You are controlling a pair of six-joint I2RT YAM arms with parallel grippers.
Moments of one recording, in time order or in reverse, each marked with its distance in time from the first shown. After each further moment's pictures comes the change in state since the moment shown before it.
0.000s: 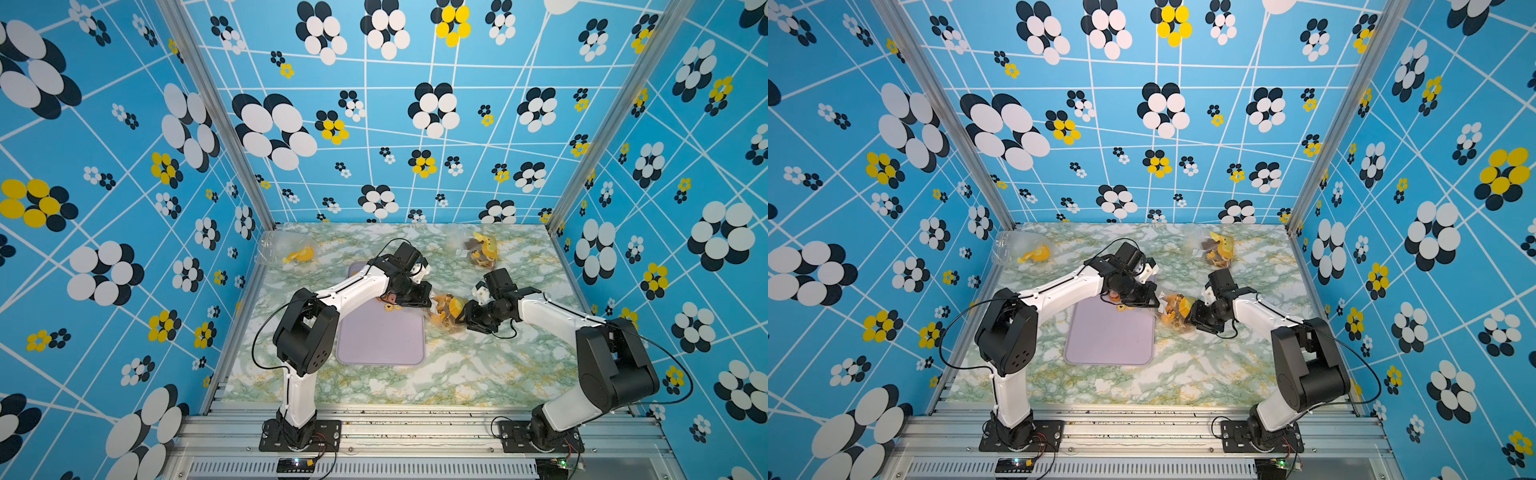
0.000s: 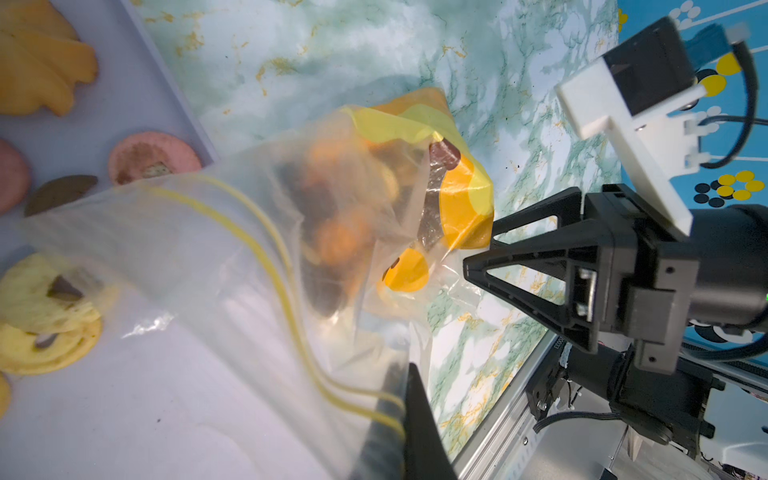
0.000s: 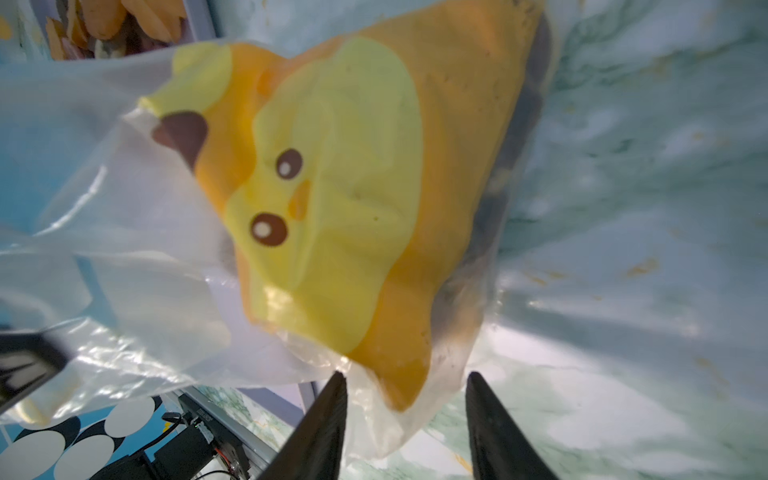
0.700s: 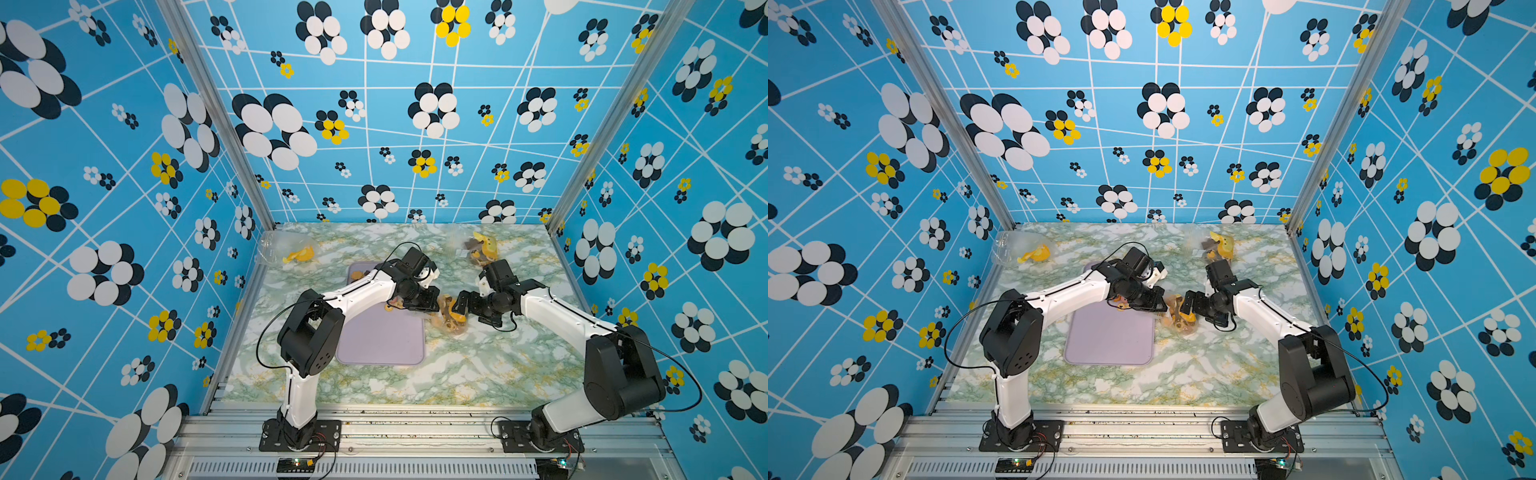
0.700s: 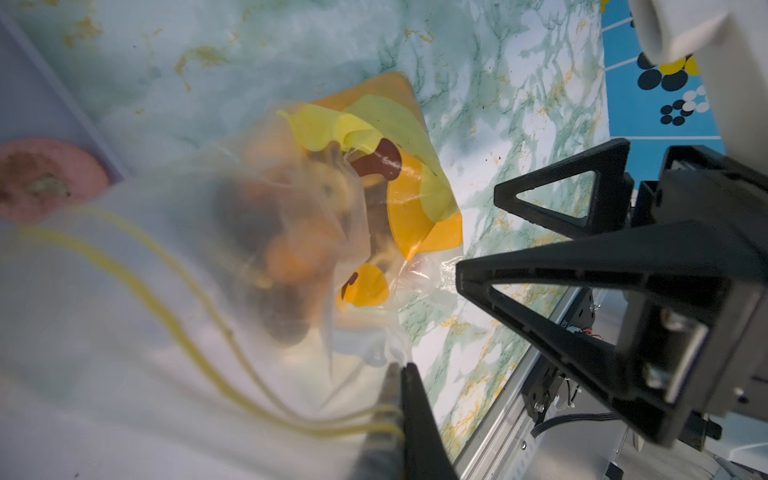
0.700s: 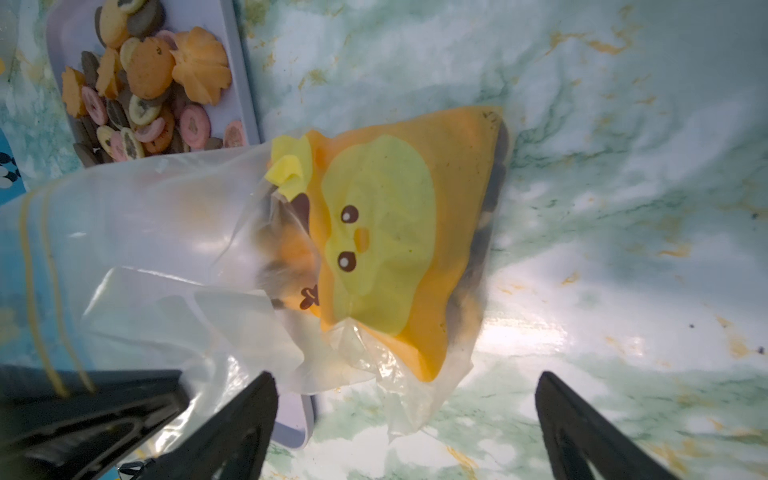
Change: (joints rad) left arm -0.055 0.013 -0.004 0.052 0.002 -0.007; right arm 0.021 -0.069 0.094 -0.098 0.154 0.003
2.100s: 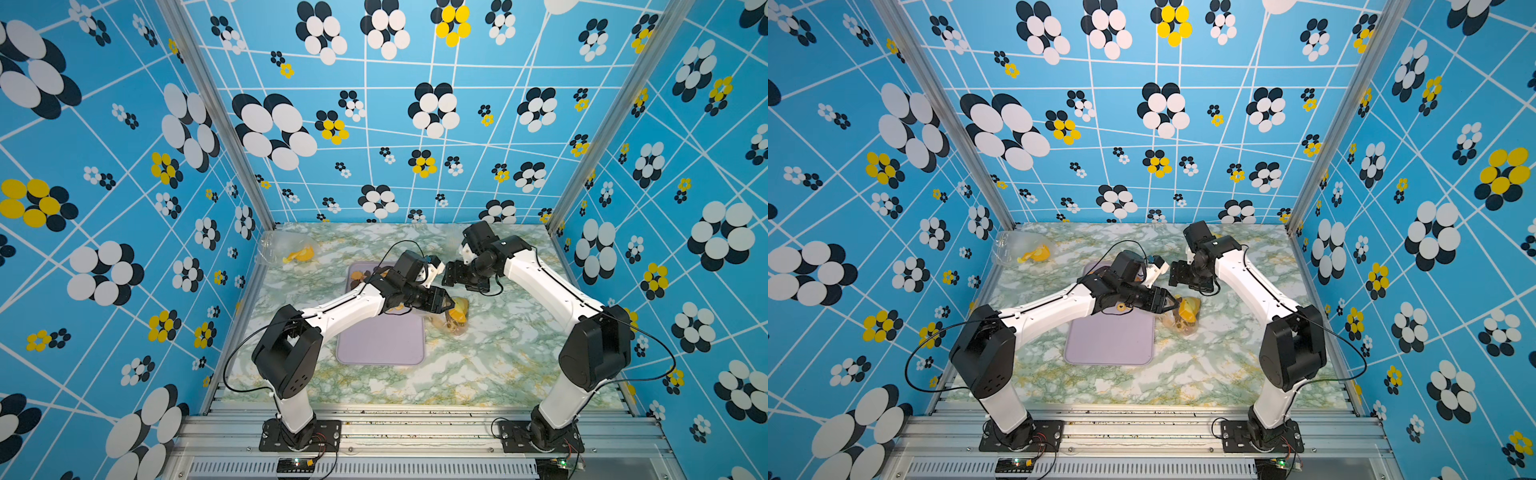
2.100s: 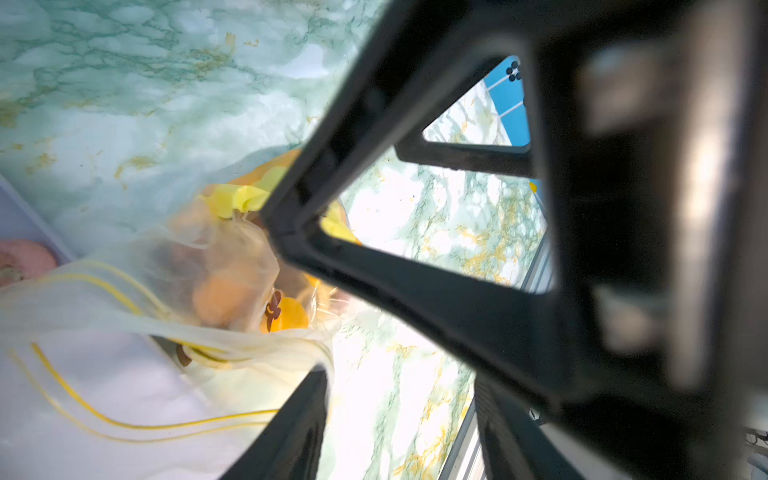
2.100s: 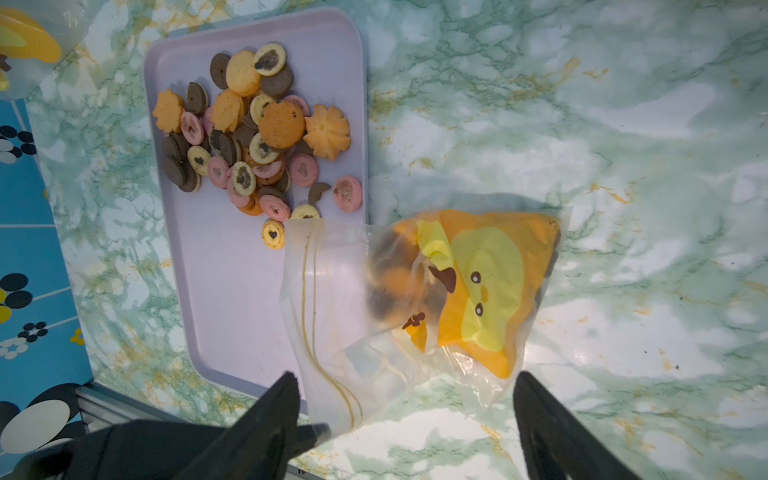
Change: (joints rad) left arm -0.042 -0.193 -0.198 0.288 0.011 -0.028; right arm 0.109 0.197 0.582 -0.389 0.114 -0.059
